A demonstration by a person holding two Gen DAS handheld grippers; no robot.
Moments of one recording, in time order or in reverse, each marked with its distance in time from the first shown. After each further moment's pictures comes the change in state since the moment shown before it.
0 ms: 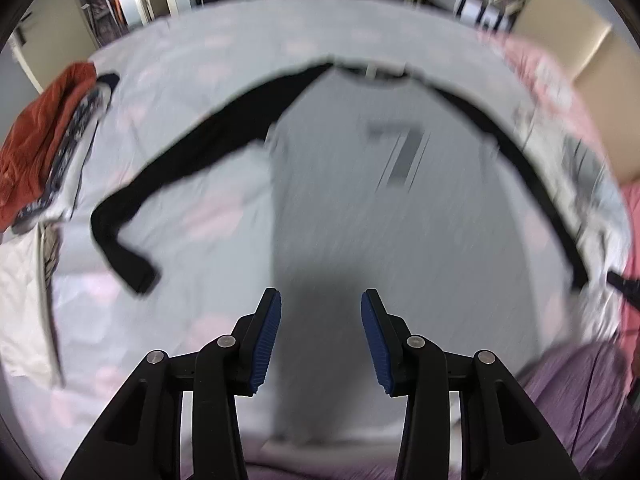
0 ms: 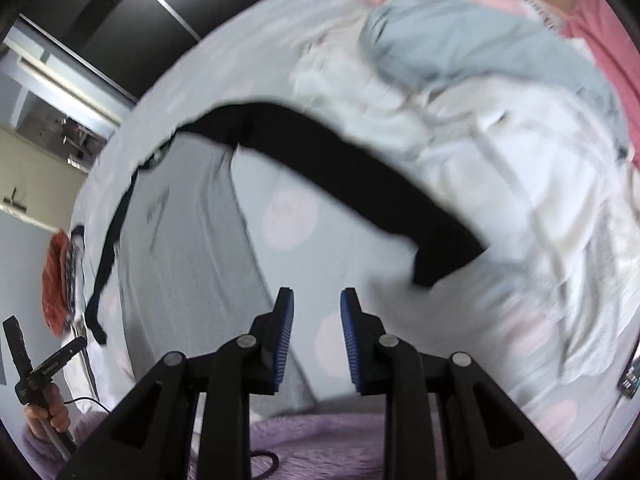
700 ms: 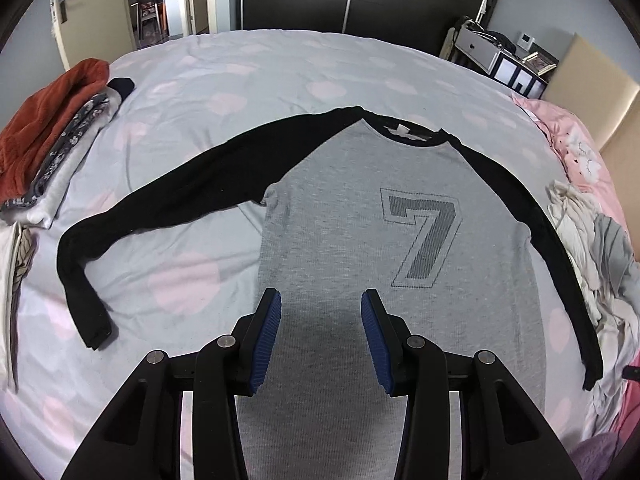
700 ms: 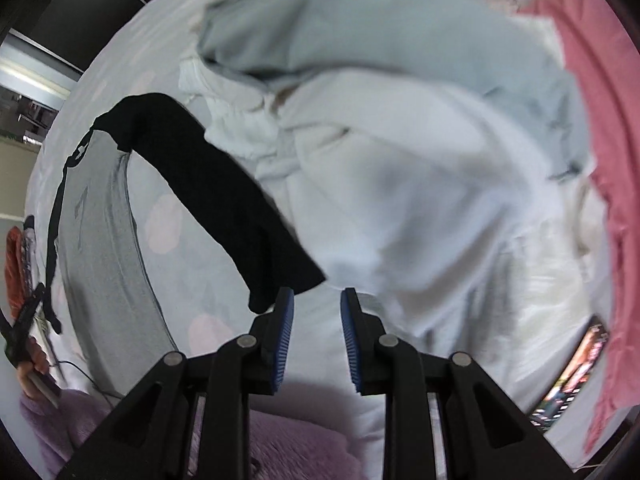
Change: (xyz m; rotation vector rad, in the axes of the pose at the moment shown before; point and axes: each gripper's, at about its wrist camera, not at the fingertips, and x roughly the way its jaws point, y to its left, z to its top) left arm 0.076 -0.008 0.035 -0.102 -0.141 0.010; right arm 0.044 -0.099 0.048 0.021 0.242 -0.144
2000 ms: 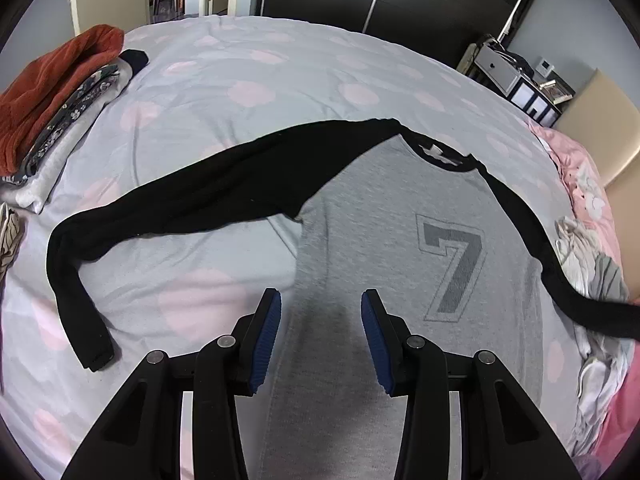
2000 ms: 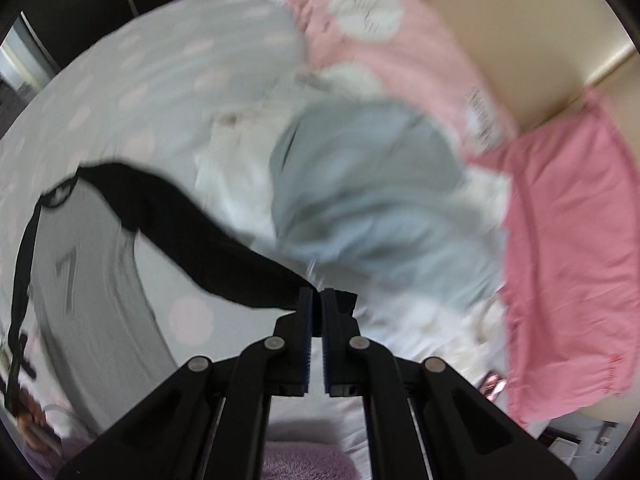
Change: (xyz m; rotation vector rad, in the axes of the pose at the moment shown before) left arm 0.020 0.052 0.020 -0.104 0.042 -0.116; right arm -0.123 0.141 0.097 -0.076 -0.158 -0.399
